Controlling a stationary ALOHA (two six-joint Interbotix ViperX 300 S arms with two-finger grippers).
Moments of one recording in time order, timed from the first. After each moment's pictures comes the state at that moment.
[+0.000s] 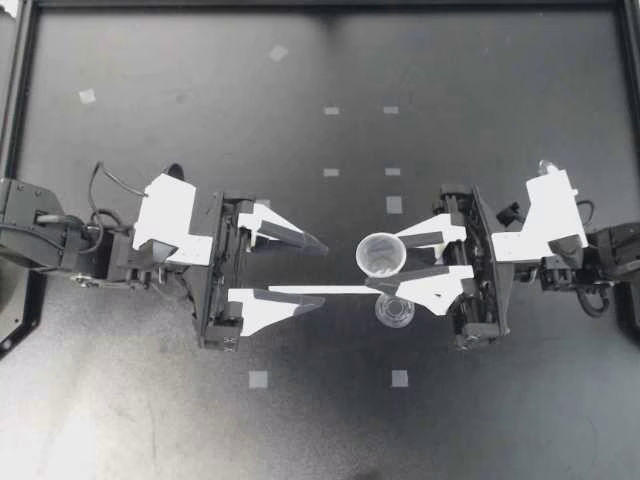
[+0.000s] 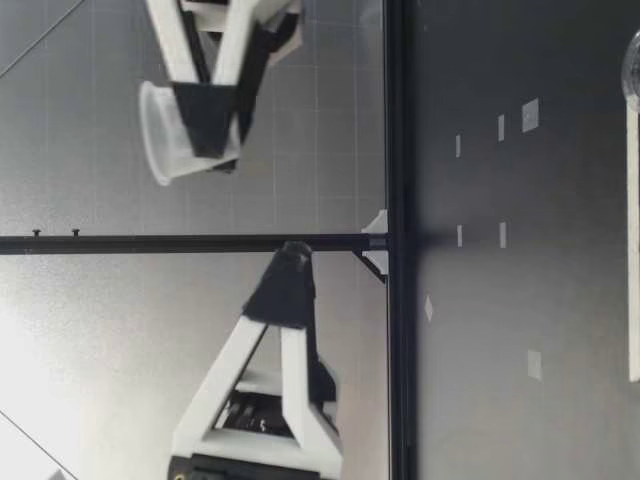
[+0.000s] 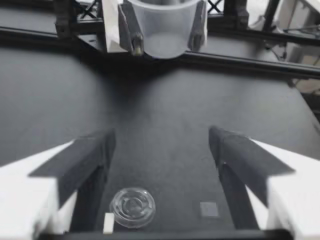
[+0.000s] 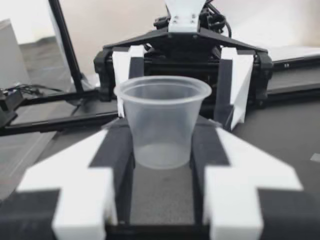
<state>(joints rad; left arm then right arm) -0.03 -0.01 0.91 0.07 -0.80 -0.21 0.00 0.00 1.04 -0.03 -1.17 0.17</state>
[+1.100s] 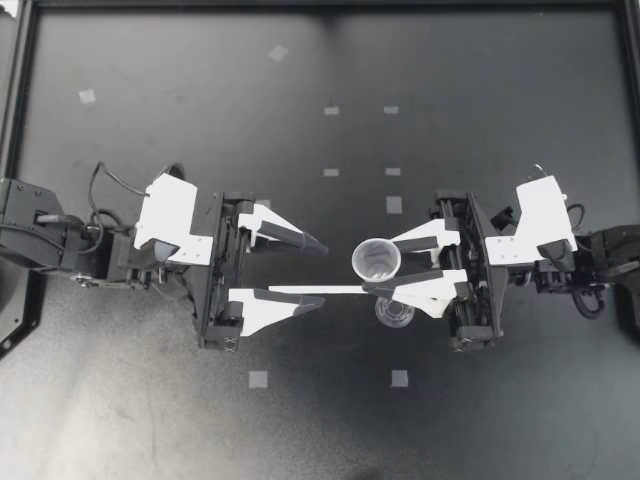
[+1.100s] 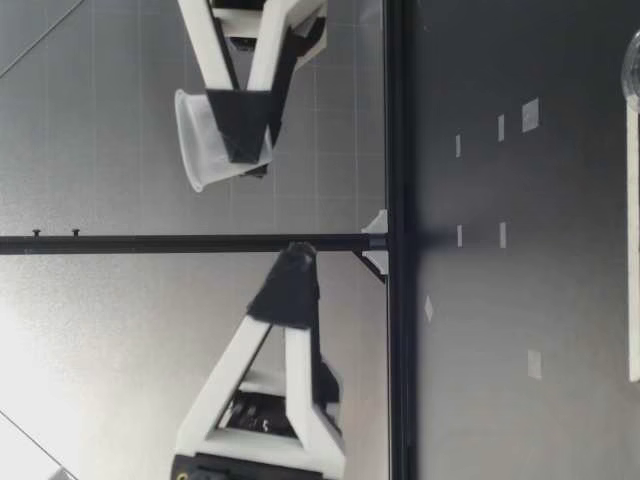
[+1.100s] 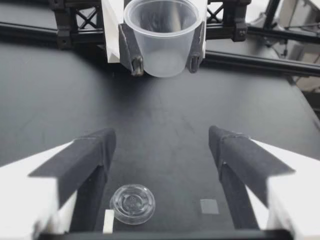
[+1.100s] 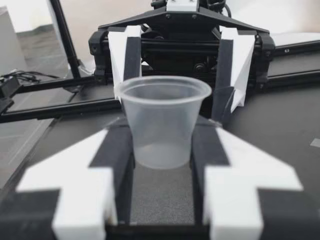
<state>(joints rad) -0.03 -0.01 0.91 0.07 -0.79 -0.21 0.00 0.03 1.04 -0.03 -1.17 0.17</state>
